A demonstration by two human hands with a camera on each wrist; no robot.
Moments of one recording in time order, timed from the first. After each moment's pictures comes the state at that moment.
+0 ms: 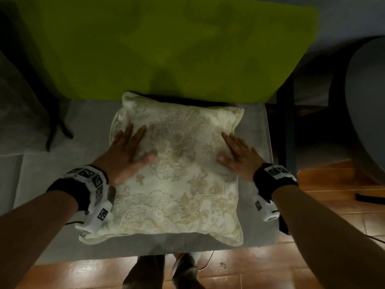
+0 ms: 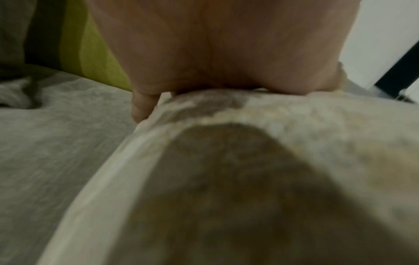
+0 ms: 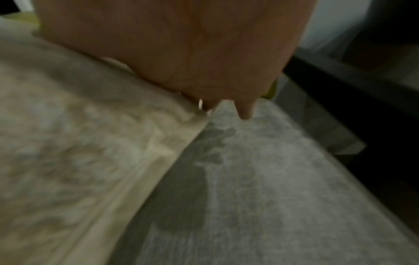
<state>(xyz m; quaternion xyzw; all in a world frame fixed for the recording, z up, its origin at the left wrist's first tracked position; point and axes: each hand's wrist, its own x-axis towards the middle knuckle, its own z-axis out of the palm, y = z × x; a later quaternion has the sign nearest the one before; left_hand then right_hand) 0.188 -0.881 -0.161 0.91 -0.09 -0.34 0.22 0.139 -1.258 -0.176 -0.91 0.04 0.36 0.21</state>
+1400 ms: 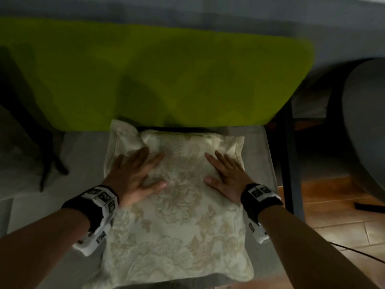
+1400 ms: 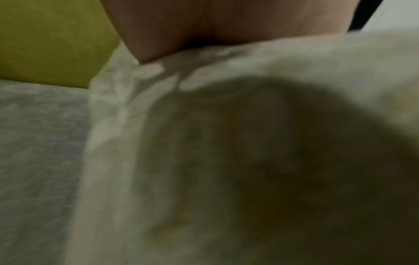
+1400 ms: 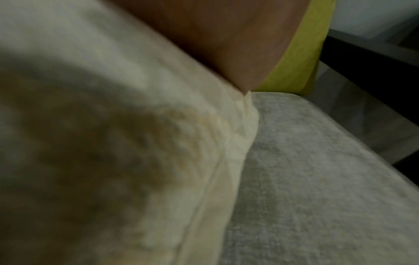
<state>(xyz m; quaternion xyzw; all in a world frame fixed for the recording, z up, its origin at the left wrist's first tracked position) 0.240 -0.889 -0.178 0.91 -0.25 -0.32 0.09 0.177 -1.220 -0.193 -0.91 0.00 0.36 0.19</state>
